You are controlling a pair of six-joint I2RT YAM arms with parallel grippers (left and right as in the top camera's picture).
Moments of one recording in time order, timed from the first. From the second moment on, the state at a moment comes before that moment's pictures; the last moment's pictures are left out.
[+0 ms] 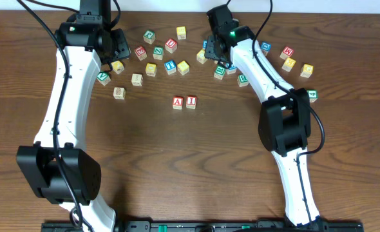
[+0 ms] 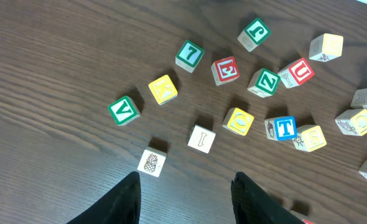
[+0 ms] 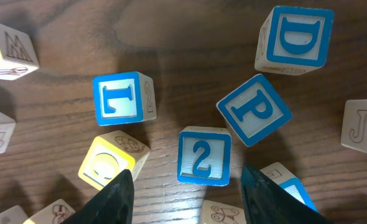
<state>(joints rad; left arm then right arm) -0.06 1.86 1.83 -1.02 -0.09 -0.35 0.38 2.48 2.23 -0.83 0.13 0.58</state>
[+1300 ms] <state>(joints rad) -0.06 1.86 1.83 -1.02 -0.09 -0.35 0.36 2.57 2.23 -0.76 0.14 0.54</state>
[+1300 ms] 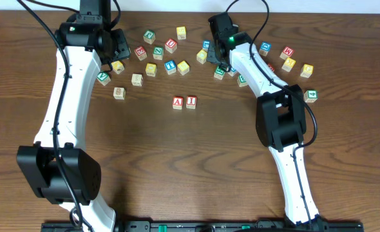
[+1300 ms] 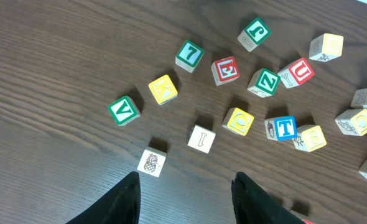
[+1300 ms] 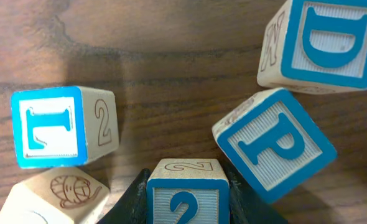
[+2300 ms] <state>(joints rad) -0.06 1.86 1.83 -1.02 -0.09 -0.35 0.46 2.27 2.13 -1.23 -0.01 0.46</state>
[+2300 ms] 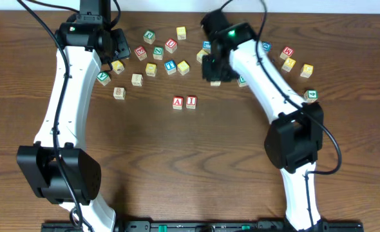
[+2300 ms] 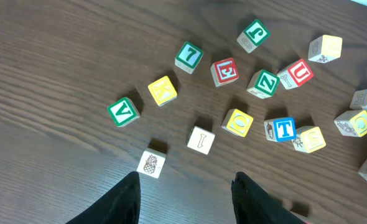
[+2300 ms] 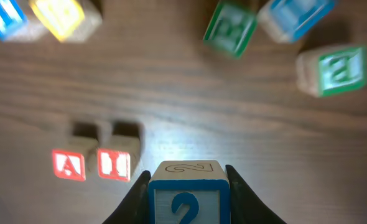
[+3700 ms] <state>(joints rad) -0.06 1.86 1.83 -1.02 -0.09 -0.35 0.54 2.27 1.77 -0.93 0.00 0.47</state>
